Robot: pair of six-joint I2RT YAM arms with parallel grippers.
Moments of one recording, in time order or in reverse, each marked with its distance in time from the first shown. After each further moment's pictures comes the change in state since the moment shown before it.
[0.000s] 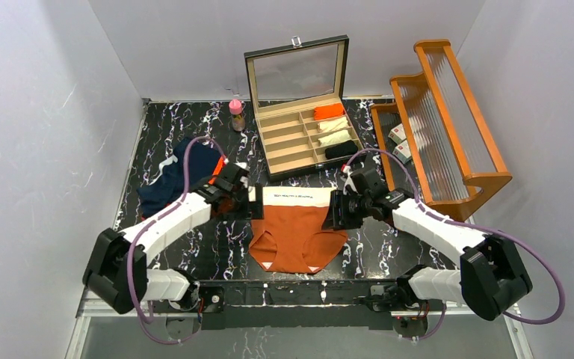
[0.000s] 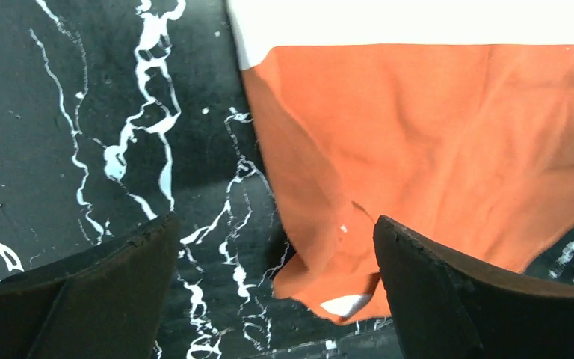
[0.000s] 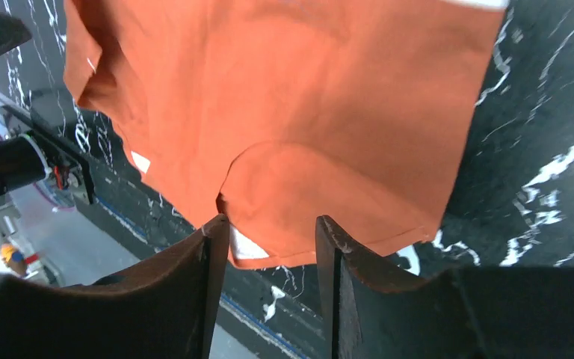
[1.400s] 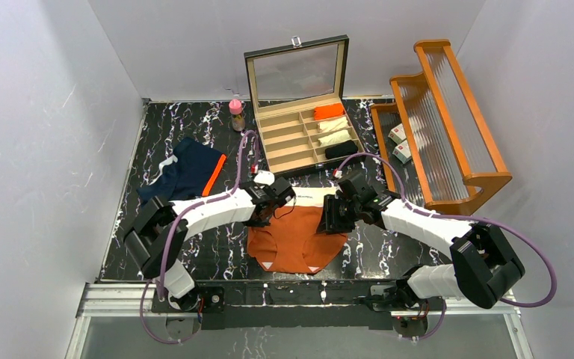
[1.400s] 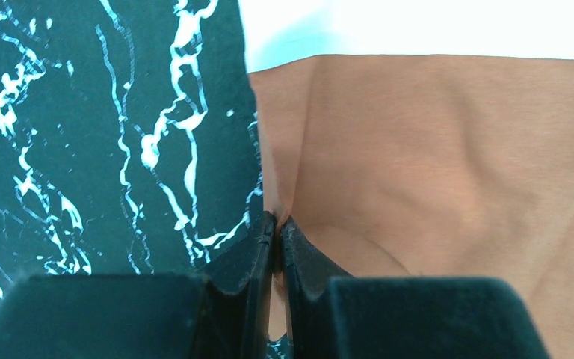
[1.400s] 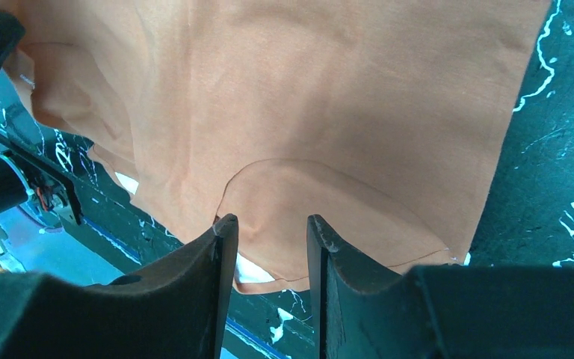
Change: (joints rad) left arm -0.232 0.273 0.157 -0.193 -0.439 -0.152; right arm 0.087 0.076 -0.004 0.067 0.099 0.086
